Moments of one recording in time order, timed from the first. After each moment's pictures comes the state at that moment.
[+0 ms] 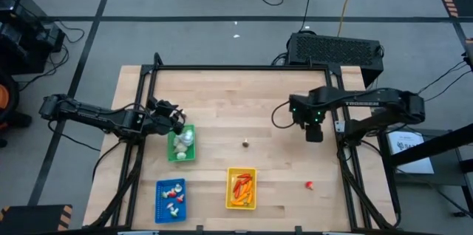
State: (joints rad) left arm -0.12 0.72 0.33 -0.49 -0.79 -0.60; right arm -0.24 1.28 0.85 -1.19 -0.03 -0.12
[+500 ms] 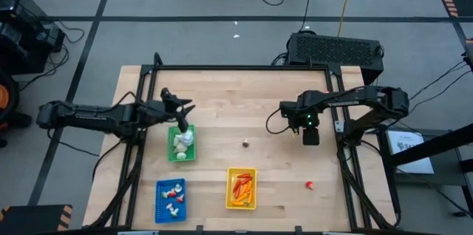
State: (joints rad) left arm 0.05 0.72 0.40 -0.12 -0.47 -0.17; right arm -0.22 1.48 0.85 -1.19 -0.06 -0.12
